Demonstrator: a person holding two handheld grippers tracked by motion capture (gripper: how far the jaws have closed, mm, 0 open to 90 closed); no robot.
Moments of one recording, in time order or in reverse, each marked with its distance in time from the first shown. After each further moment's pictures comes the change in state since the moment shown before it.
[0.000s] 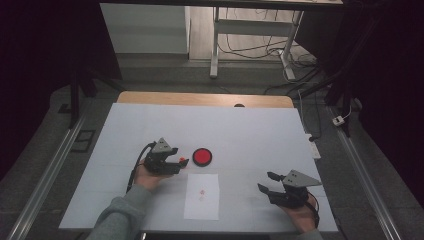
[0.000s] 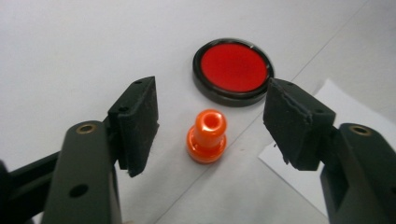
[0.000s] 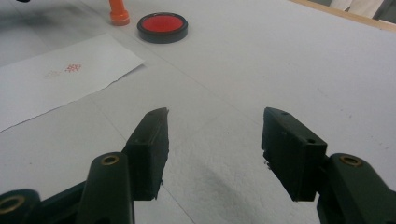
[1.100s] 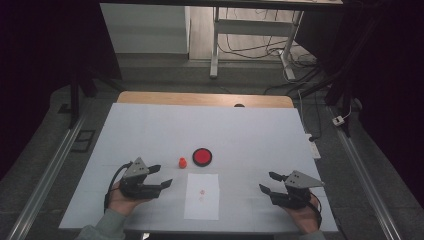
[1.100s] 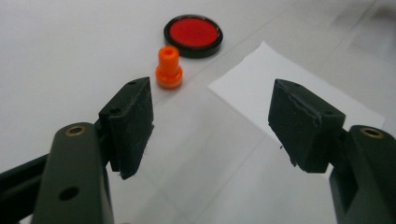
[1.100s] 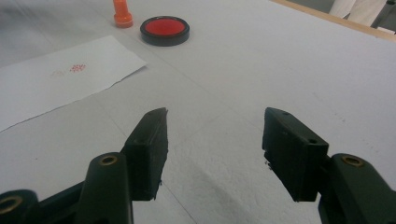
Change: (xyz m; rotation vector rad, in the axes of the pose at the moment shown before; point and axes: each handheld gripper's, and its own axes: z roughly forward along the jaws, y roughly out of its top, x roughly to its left) left arm -0.025 -0.050 -0.078 -0.034 -0.014 0.001; right arm 0.000 0.001 -0.007 -0.005 0.003 -0.024
